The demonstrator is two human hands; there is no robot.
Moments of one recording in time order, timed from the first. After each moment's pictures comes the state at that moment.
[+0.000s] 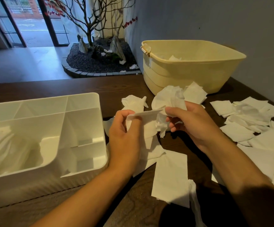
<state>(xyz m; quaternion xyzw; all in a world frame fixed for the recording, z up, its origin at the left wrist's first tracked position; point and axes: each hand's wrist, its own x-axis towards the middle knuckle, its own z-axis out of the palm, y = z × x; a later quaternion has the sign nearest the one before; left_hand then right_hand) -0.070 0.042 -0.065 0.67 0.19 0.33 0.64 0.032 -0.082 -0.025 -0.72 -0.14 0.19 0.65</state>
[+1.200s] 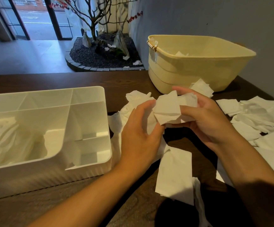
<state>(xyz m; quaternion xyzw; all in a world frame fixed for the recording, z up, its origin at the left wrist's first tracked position) -0.069 0.033 -0.075 0.75 0.11 0.33 0.56 0.034 -0.088 -0.023 -0.63 -0.20 0.23 0.72</state>
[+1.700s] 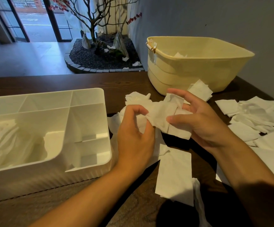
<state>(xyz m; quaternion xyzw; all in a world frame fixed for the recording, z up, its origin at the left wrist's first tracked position) -0.067 0.038 -0.077 0.72 0.11 0.38 0.57 0.030 -0.088 -0.021 -0.64 -0.24 0.27 0.68</state>
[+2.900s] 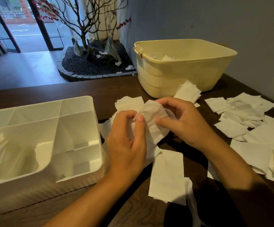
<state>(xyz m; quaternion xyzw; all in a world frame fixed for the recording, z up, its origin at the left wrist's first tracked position) -0.069 0.034 -0.071 0.76 0.09 0.44 0.46 0.027 -0.088 -0.025 -0.74 -0.38 0.09 0.55</state>
